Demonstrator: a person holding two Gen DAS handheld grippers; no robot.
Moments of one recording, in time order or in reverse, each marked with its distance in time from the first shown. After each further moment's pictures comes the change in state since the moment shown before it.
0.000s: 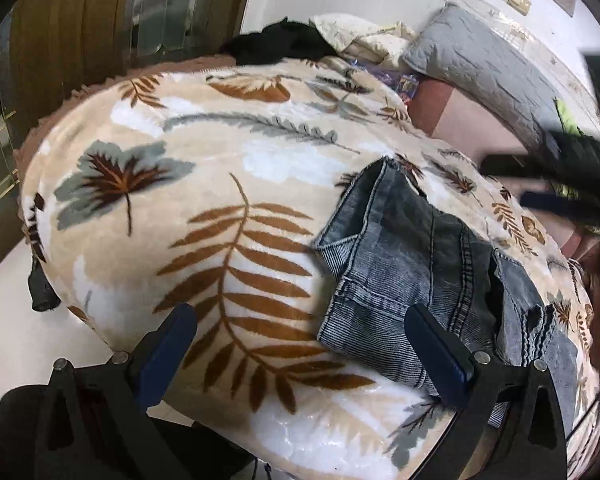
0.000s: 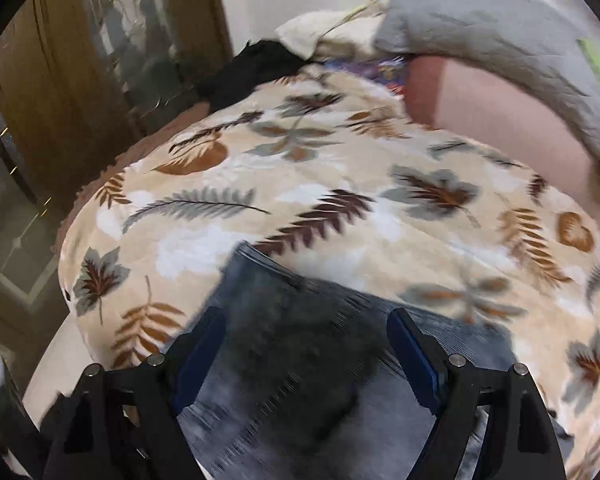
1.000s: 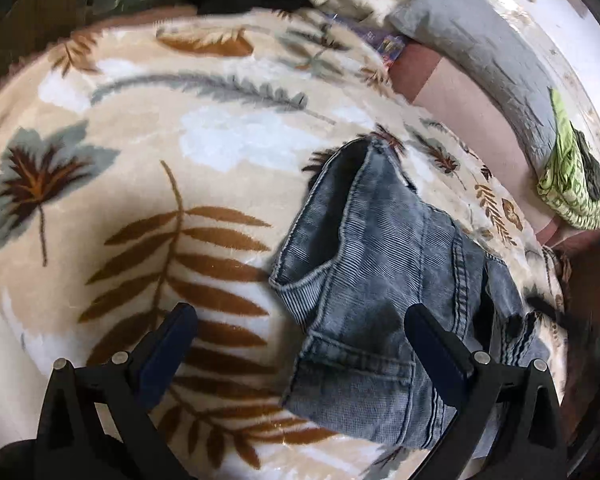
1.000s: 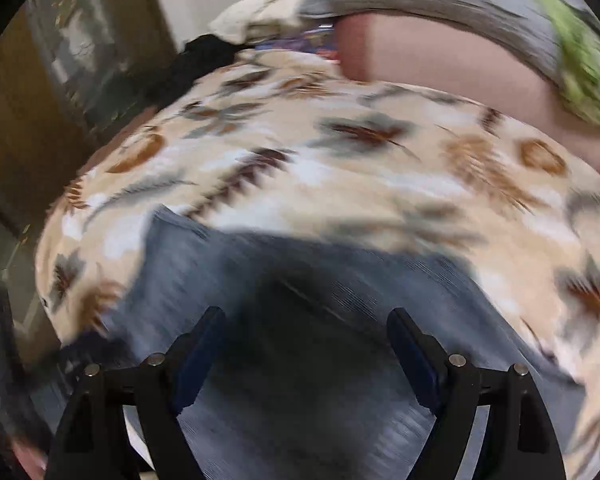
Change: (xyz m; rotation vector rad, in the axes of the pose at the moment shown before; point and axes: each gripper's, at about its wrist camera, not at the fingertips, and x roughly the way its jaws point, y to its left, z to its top) left arm 0.056 -0.005 0.044 -0.023 0.203 -0.149; right arm -0.034 -0.097 -0.098 0.200 -0.006 -0.111
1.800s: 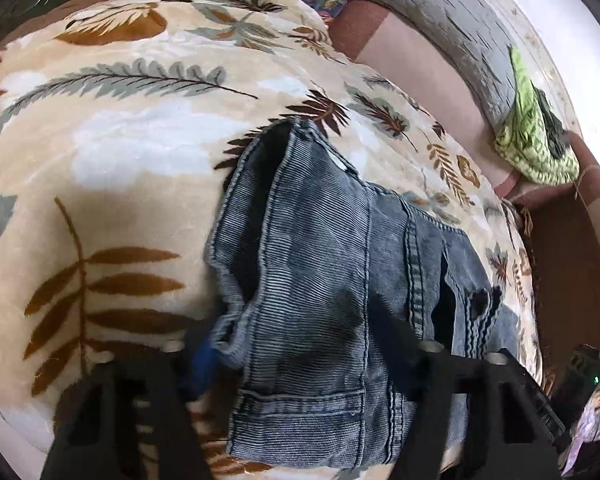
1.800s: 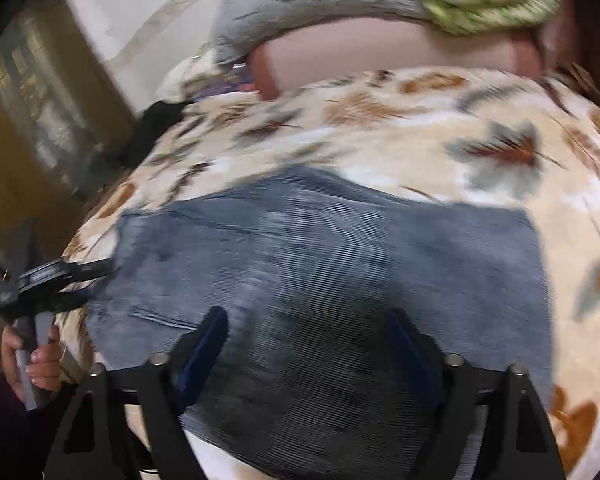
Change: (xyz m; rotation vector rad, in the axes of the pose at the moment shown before) left arm 0.022 -0.029 0.024 0.124 0.146 -0.172; right arm -0.032 -0.051 -0.093 0.182 -0.156 0.127
